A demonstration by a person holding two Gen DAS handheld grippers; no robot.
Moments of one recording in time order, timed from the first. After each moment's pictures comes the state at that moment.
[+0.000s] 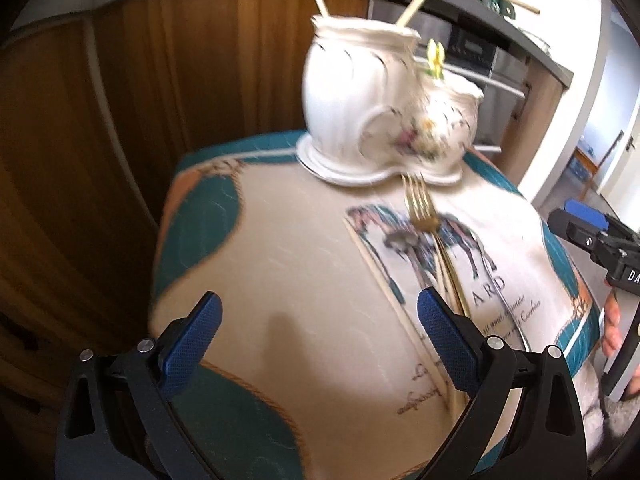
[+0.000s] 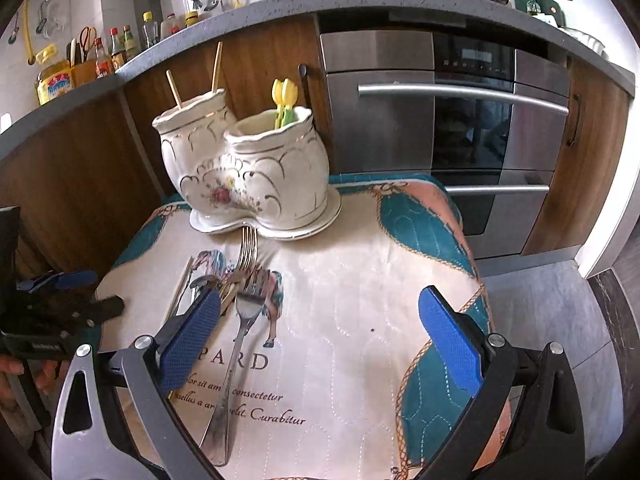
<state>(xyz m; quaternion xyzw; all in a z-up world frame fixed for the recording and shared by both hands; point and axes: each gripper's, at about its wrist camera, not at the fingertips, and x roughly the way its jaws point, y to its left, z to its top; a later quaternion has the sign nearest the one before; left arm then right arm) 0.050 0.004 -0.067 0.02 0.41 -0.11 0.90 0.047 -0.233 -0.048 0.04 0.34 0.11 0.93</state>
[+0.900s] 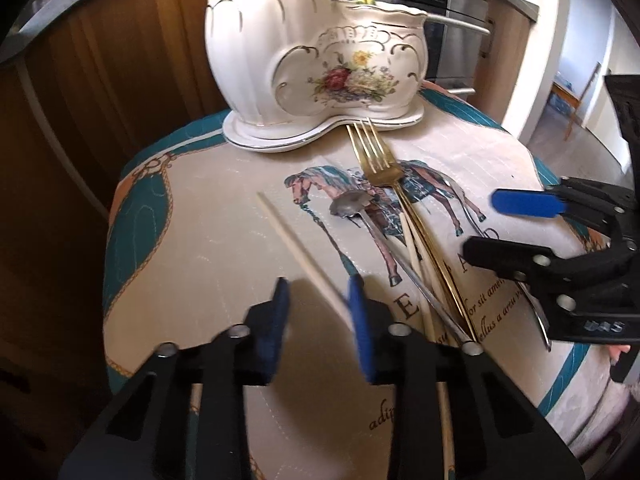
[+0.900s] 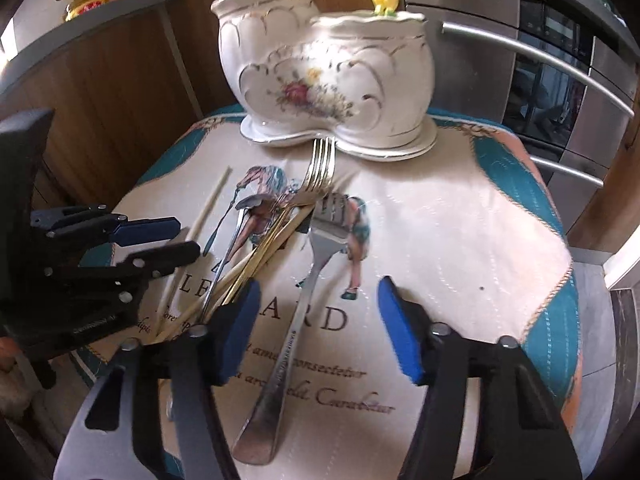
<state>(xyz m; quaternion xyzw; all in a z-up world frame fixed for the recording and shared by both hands) 0.057 -0.039 -0.092 0.11 0.44 -0.16 0.88 0.059 -0.173 -0.091 -0.02 0.43 0.19 0.88</state>
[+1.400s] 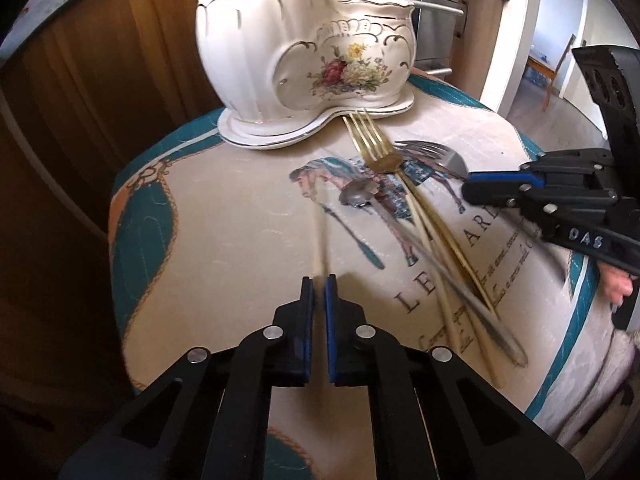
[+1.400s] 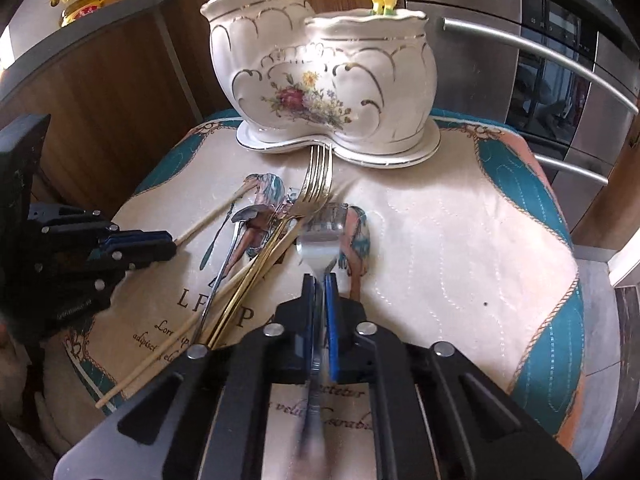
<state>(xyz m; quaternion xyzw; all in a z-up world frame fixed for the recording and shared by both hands) 0.064 -0.019 -0.086 0.14 0.45 -0.20 0.86 0.067 -0.178 -0.088 -0.01 0.43 0.19 0.88</state>
